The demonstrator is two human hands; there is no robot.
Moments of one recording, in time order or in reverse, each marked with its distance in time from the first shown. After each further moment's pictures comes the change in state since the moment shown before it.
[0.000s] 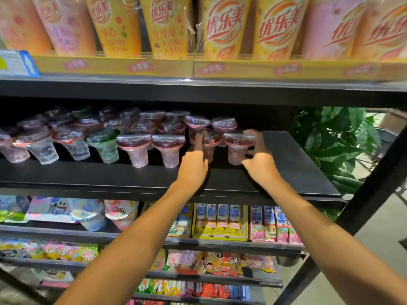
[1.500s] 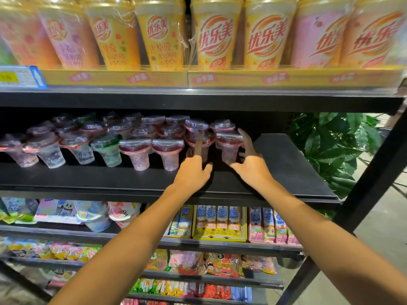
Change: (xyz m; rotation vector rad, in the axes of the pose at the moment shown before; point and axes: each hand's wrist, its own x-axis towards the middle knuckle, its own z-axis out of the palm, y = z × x) left_hand -0.008 -0.002 -0.007 -0.048 -0.085 -0.022; right_hand 0.002 -0.012 0.008 -0.069 -0.078 0.012
